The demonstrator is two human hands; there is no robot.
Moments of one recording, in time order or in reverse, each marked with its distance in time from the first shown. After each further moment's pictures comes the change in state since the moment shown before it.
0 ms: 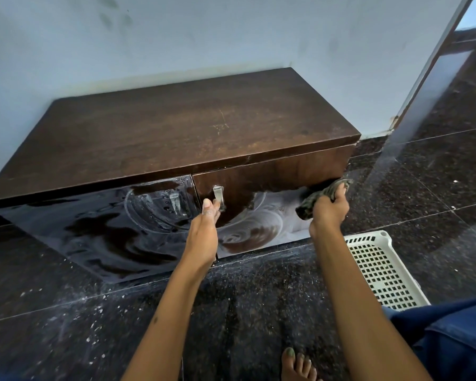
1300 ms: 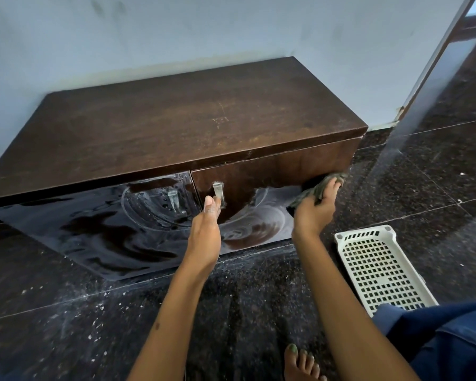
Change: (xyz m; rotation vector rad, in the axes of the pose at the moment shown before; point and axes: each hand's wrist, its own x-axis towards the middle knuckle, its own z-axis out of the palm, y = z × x) left_hand 0.002 -0.002 0.000 0.000 0.001 -0.005; right_hand -0.029 0.022 0.019 -0.089 0.042 -0.194
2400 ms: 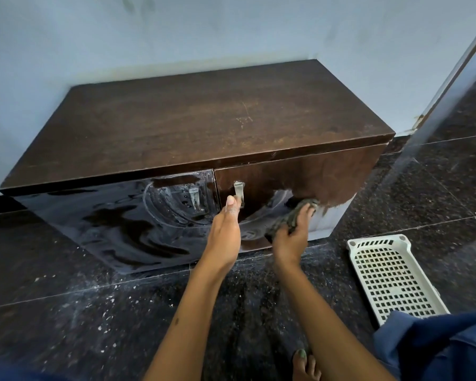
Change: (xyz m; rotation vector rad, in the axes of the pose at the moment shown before) left_hand 0.000 -0.006 -0.003 0.042 -0.041 -0.051; right_hand -0.075 0.028 0.004 -0.101 -0.310 0.057
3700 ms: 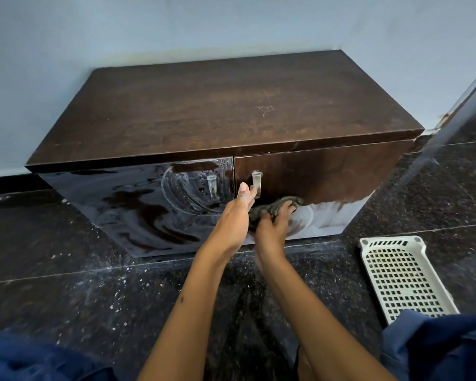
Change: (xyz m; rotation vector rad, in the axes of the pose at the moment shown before) left_hand -0.003 0.014 -0.014 -0.050 -0.155 -0.005; right_hand -0.039 -0.014 0.044 0.171 -0.265 0.230
